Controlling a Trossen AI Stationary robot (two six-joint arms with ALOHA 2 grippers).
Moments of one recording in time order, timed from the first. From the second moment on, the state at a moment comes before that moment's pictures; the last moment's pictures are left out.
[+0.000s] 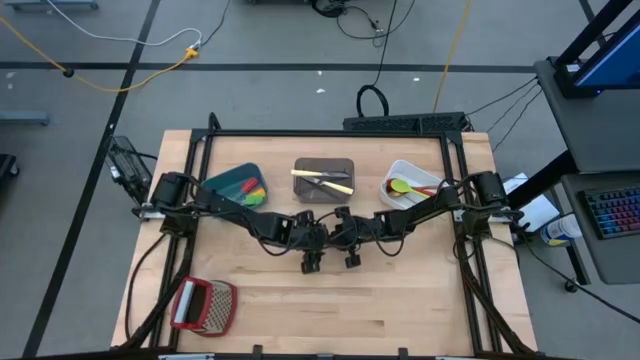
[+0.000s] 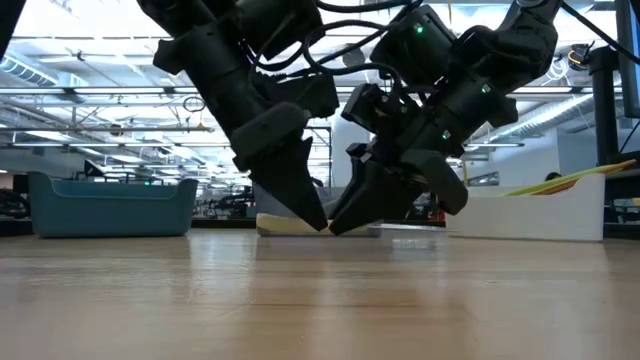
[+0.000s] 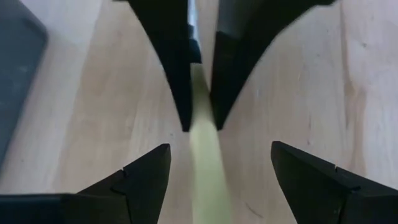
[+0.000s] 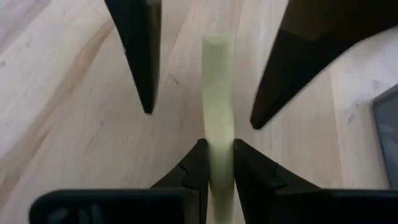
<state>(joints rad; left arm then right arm) -0.18 1.91 1.11 -0.16 -0.19 -0.21 0.11 1.86 0.83 0.35 0.08 -0.22</state>
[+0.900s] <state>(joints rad) -0.16 1.91 1.11 -0.19 -0.18 -0.24 0.11 1.85 0.83 0.42 0.08 -0.26</state>
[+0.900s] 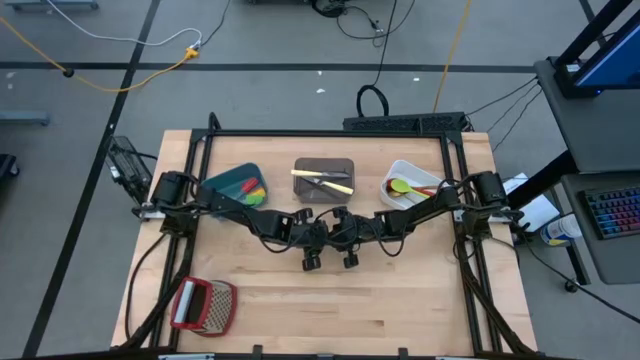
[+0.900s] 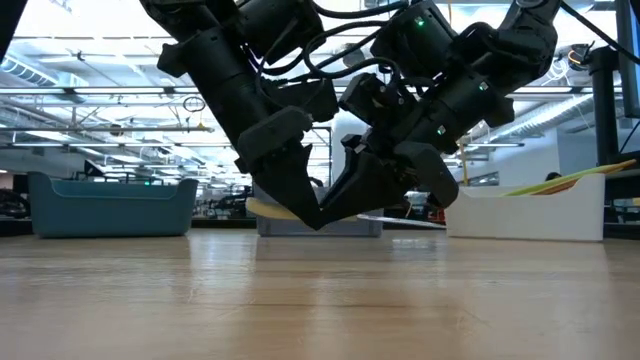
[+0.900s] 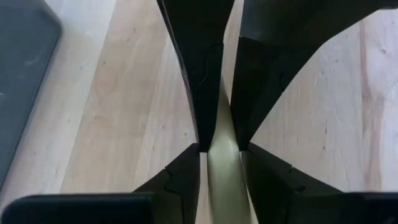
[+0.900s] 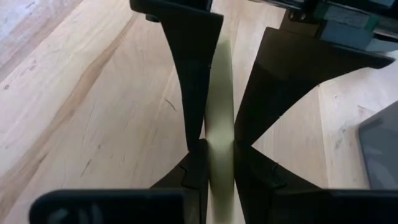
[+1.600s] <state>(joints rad) -0.16 1.91 1.11 -0.19 -0.21 -0.25 0.11 1.85 0.83 0.41 0.08 -0.27</state>
